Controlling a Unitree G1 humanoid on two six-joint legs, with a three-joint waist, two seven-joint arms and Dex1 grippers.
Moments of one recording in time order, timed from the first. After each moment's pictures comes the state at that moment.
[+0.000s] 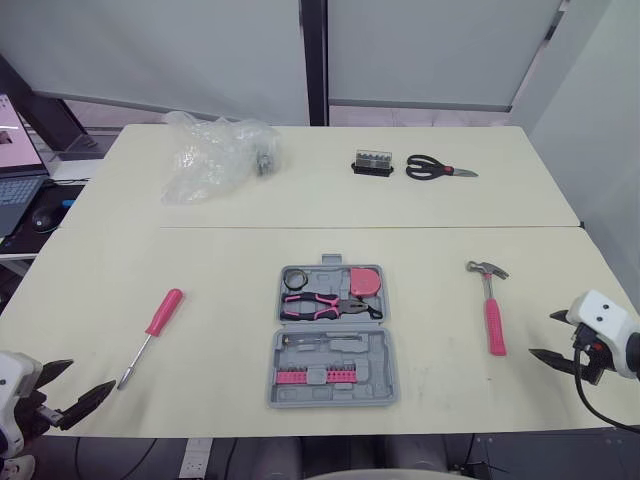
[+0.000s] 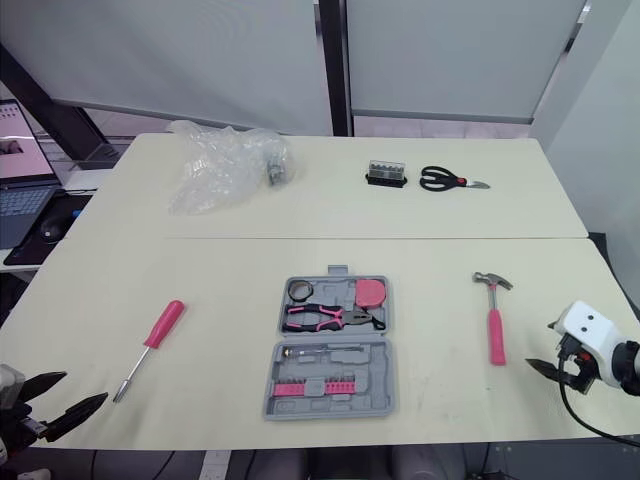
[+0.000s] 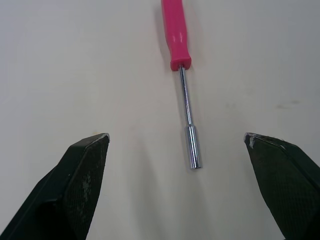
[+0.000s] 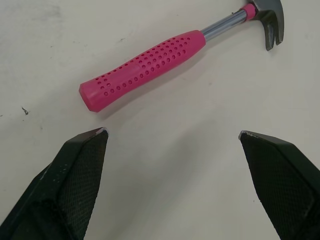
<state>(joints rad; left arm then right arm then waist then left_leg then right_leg) 0.46 0.82 0.67 0.26 -0.36 0.05 -1.05 0.18 -1.00 -0.29 0.01 0.14 0.24 1.04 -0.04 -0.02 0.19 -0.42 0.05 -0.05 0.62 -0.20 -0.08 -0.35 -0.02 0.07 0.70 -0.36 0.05</state>
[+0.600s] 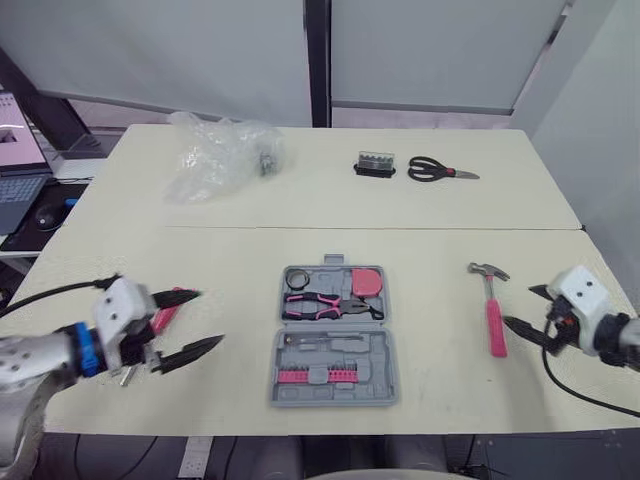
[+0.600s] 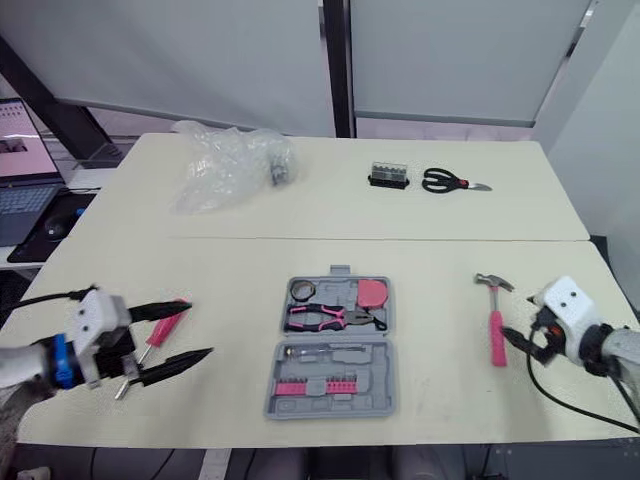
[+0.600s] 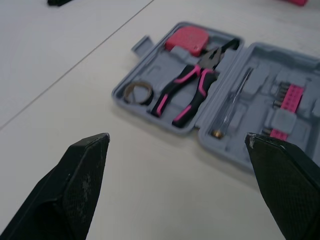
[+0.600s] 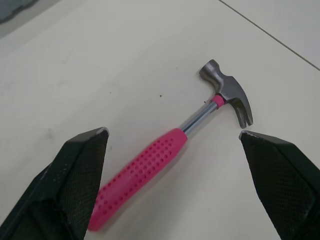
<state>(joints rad) 0.15 0.89 0.33 -0.35 -0.49 0.28 -1.12 0.02 -0.79 -0.26 -0.19 0.22 0.61 0.76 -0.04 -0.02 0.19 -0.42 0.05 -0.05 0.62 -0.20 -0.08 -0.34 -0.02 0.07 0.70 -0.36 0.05</state>
